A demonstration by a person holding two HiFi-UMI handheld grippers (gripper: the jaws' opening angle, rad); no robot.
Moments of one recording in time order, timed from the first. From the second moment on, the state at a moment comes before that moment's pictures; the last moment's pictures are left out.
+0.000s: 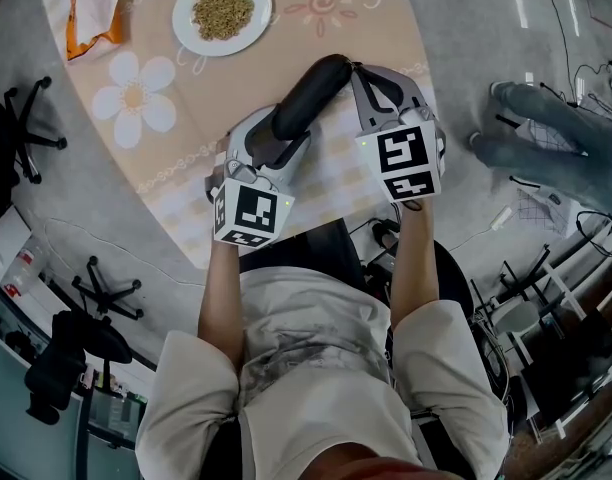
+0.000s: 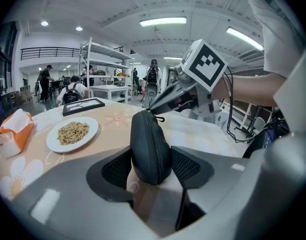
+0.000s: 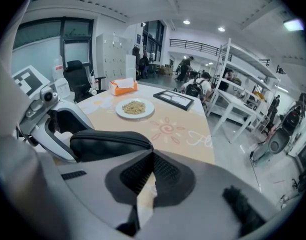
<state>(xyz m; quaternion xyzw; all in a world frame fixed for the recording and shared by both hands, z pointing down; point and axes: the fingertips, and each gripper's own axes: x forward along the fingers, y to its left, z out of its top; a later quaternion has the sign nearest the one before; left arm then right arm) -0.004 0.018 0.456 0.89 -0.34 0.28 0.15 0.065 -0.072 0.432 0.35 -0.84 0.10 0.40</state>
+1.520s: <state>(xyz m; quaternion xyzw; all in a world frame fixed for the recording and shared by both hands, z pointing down) 0.002 0.019 0.451 0.89 -0.35 0.26 0.15 0.042 -0.061 0.393 0.38 -0.88 0.07 0.28</state>
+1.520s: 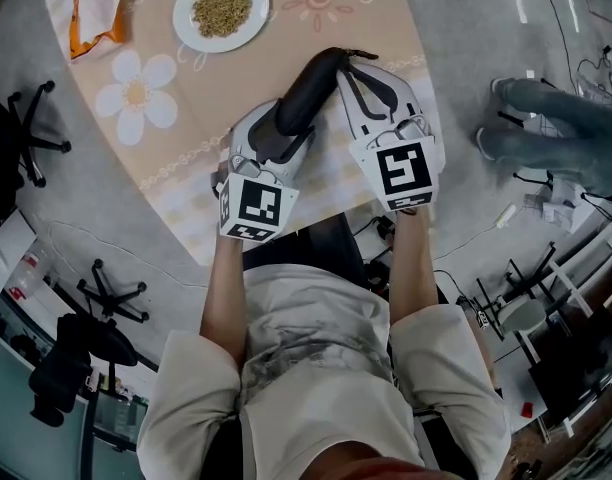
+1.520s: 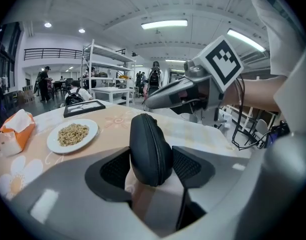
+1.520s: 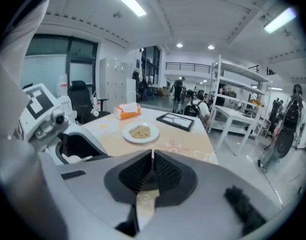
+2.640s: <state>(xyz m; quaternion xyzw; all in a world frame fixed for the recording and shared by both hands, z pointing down) -0.006 -0.022 0.421 0.88 -0.37 0.25 0.13 0.016 -0.061 0.413 0.34 -0.89 0.12 0.26</state>
